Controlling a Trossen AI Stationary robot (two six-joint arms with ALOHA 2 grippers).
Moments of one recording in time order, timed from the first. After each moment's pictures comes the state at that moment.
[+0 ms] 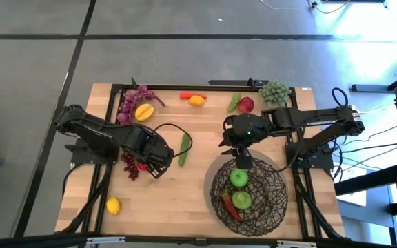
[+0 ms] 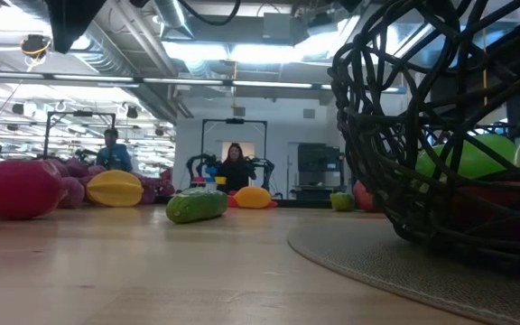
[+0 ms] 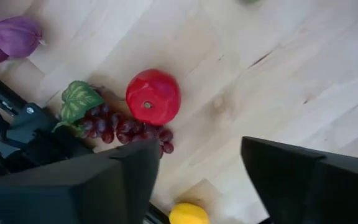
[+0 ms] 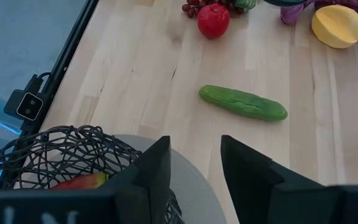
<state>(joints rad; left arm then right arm) -0.31 1.53 1.48 -1.43 -0.05 -1.14 0.13 1.44 1.46 -0.83 -0.07 -0.03</state>
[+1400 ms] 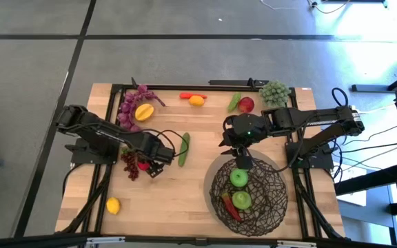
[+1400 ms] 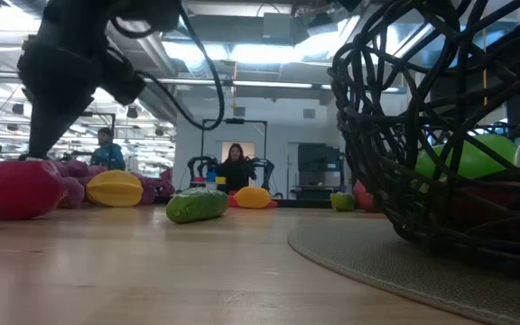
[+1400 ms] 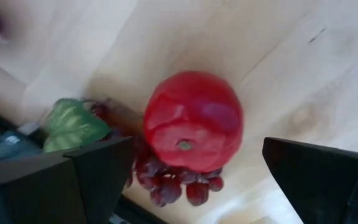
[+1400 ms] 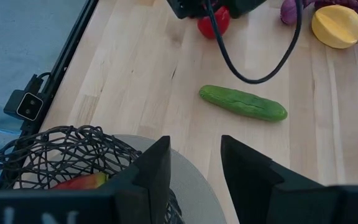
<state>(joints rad) -0.21 1.54 1.02 -1.12 0.01 -0.93 0.13 1.44 1.46 -0.83 -0.07 -0.03</state>
